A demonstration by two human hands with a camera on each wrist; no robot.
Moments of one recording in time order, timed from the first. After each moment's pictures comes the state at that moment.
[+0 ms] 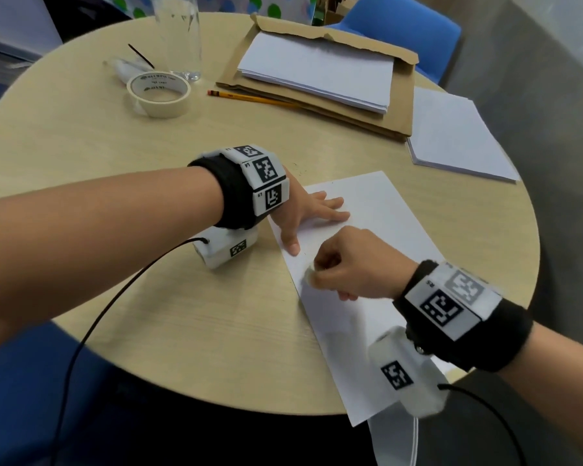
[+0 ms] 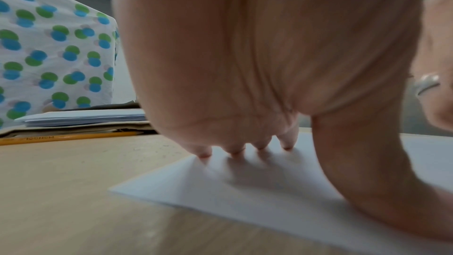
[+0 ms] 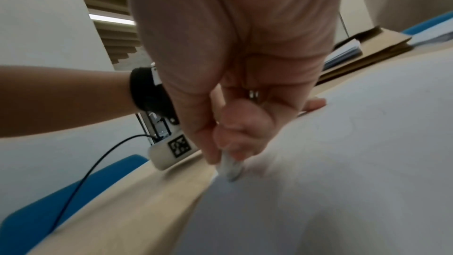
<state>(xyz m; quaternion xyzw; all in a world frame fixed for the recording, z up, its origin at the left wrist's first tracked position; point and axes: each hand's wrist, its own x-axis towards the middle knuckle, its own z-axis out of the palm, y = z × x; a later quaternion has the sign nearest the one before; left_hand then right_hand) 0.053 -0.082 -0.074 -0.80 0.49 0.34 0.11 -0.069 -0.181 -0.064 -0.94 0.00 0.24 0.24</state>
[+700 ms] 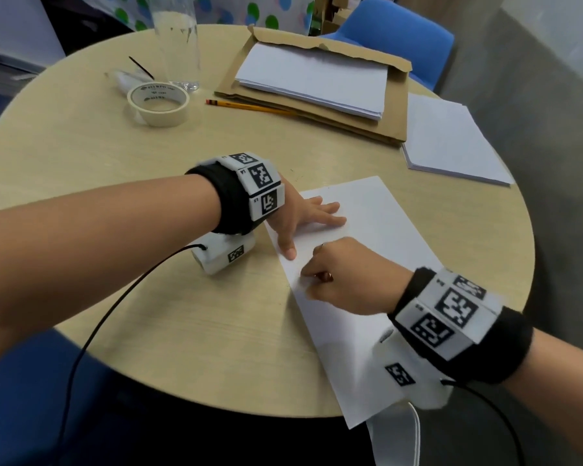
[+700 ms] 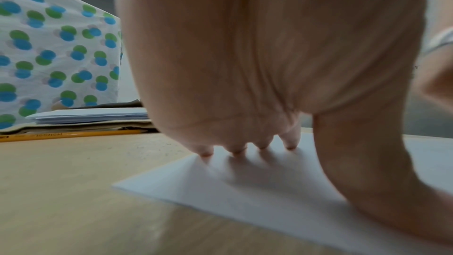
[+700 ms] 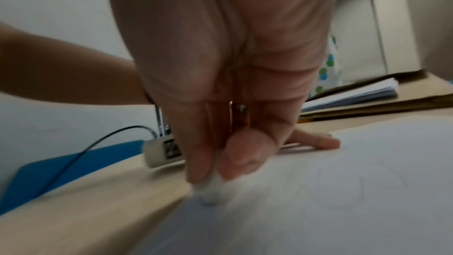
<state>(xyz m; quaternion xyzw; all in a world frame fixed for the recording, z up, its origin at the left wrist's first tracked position) 0.053 -0.083 -0.075 -0.79 0.48 0.35 0.12 -0.076 -0.176 -0.064 -0.95 -0.14 0.22 0.15</state>
